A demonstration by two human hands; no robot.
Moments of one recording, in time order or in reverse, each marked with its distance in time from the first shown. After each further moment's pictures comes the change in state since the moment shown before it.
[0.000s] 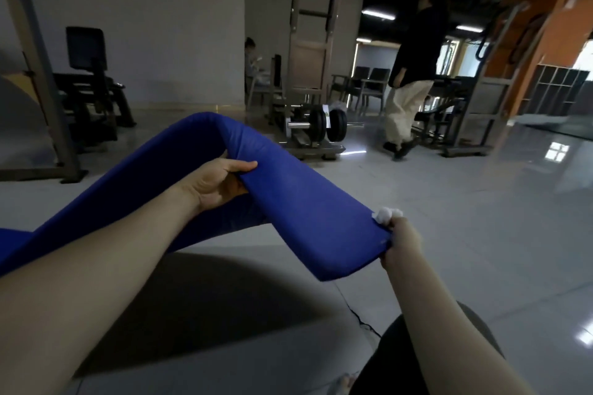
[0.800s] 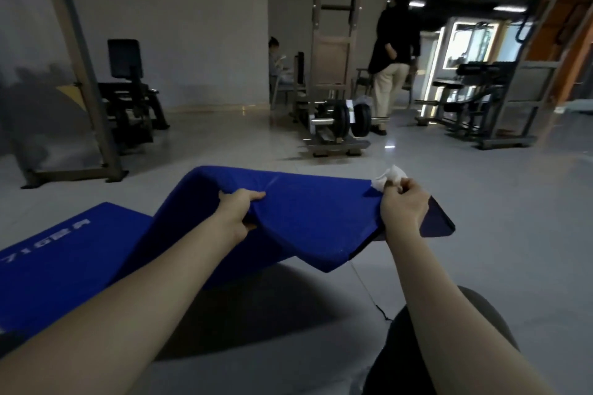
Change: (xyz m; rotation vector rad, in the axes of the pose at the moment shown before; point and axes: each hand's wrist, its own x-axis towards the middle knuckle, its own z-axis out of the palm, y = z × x) left_hand -0.026 -0.059 0.002 0.028 0.662 -0.171; right_hand -0.003 -0.009 0.035 -0.535 0.126 -0.551
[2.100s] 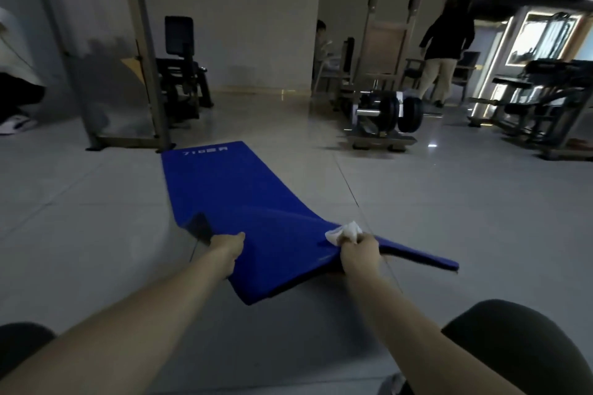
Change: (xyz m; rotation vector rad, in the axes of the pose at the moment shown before) left_hand 0.029 -0.069 -0.144 0.237 0.331 -0.205; right_hand -0.130 0.068 0.104 -0.132 -0.560 0.247
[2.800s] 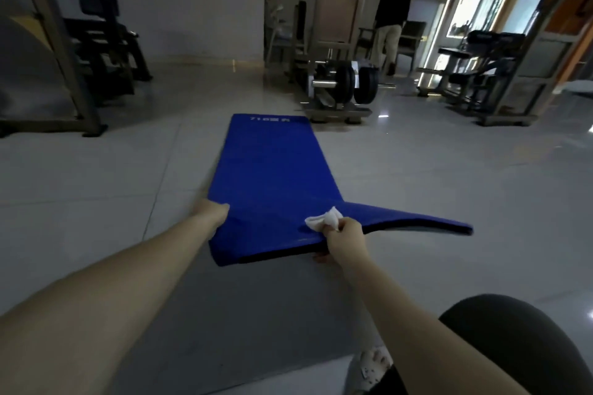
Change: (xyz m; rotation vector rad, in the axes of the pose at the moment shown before) left_hand 0.058 0.039 0.075 0.332 -0.049 0.228; right_hand 0.047 0.025 -0.025 0.034 -0.051 -0.004
